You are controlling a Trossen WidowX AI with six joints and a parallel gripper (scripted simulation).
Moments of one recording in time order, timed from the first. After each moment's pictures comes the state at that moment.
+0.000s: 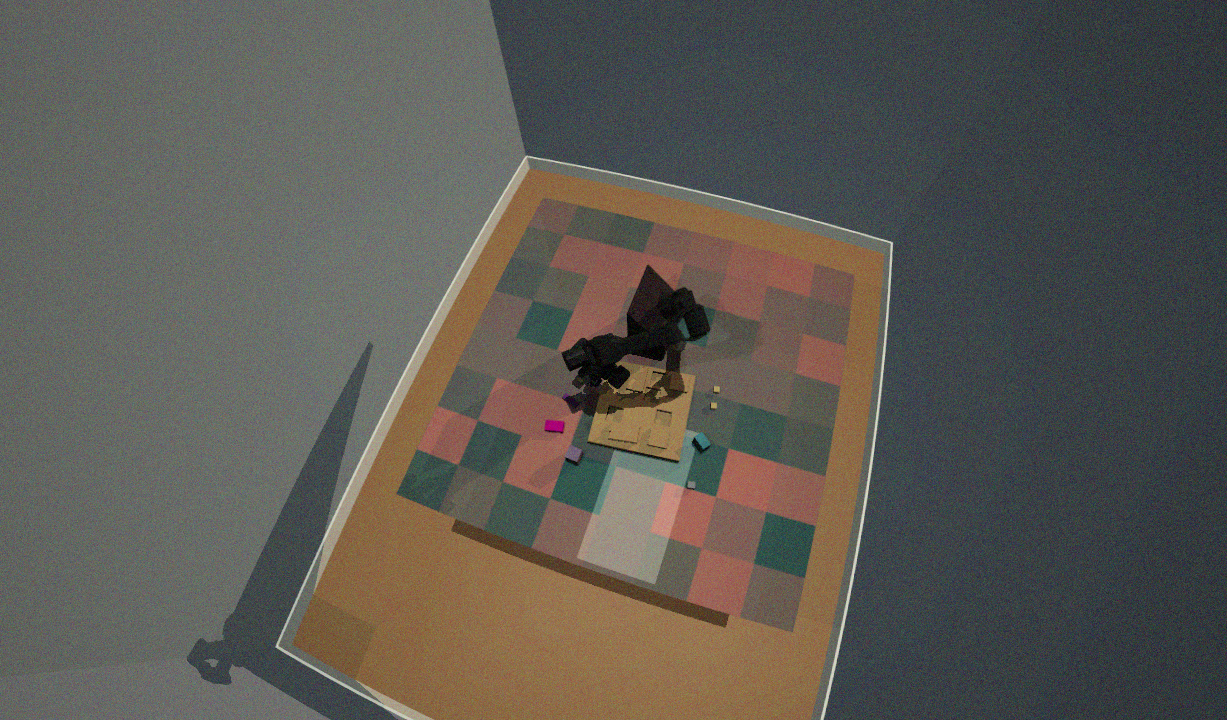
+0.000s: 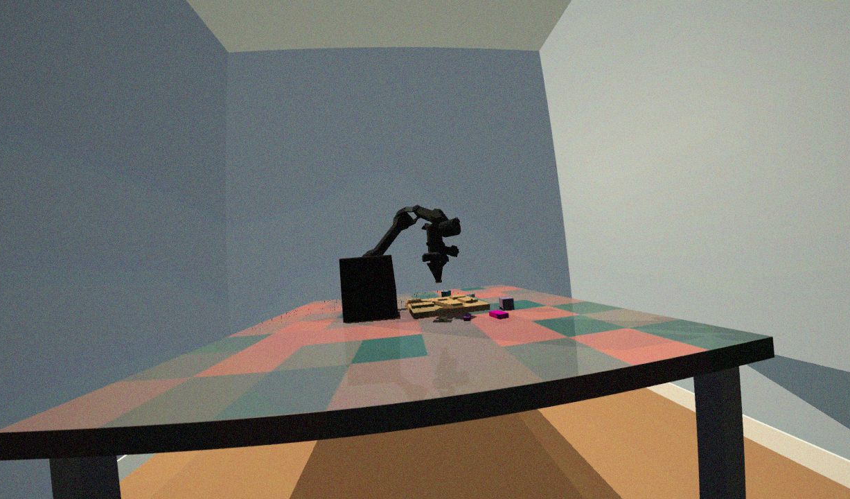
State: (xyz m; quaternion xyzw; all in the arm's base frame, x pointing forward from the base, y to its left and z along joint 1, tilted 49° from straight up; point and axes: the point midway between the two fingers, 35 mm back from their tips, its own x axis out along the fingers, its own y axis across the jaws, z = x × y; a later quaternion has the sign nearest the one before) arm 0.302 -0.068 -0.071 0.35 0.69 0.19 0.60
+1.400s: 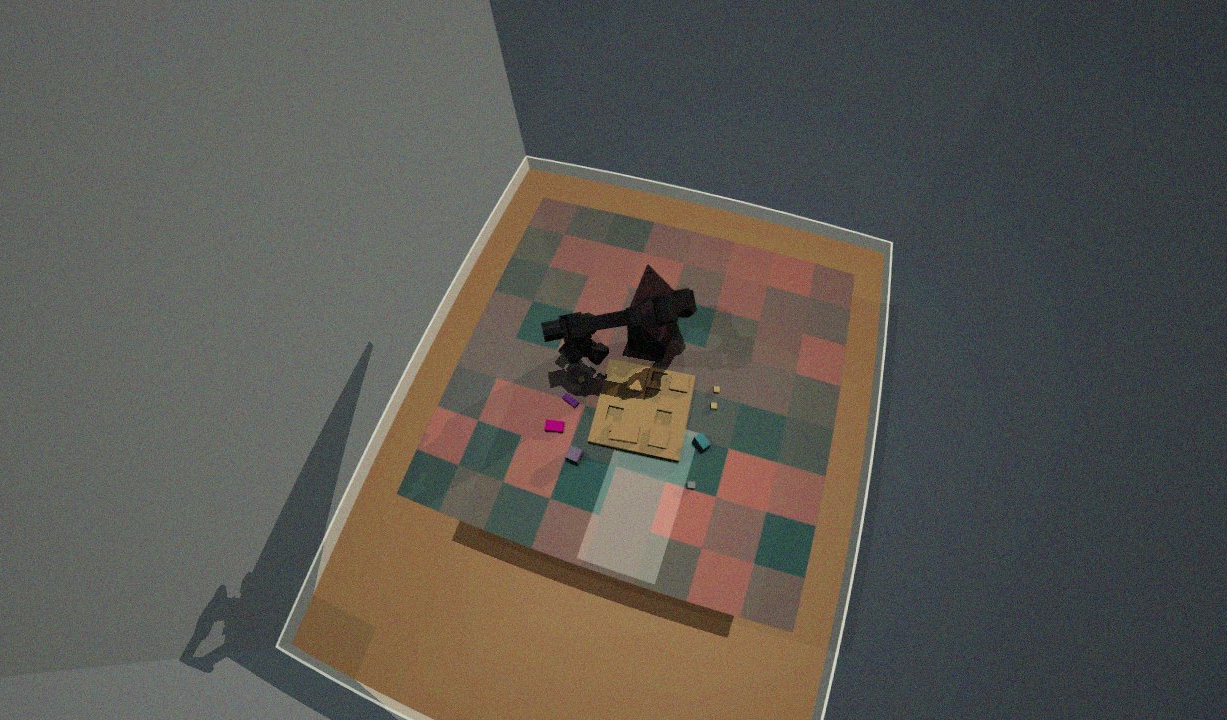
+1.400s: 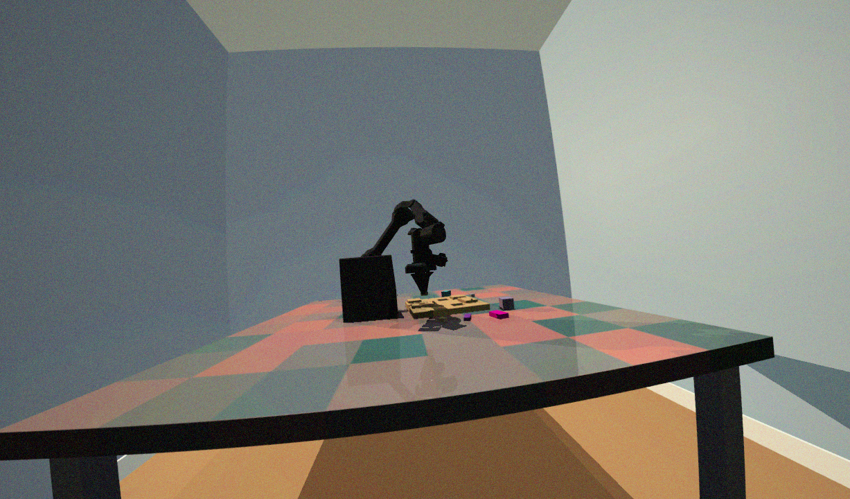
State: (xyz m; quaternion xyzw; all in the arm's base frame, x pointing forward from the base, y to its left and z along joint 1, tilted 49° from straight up) arm 0.246 -0.111 -0.158 0.35 0.69 0.21 0.60
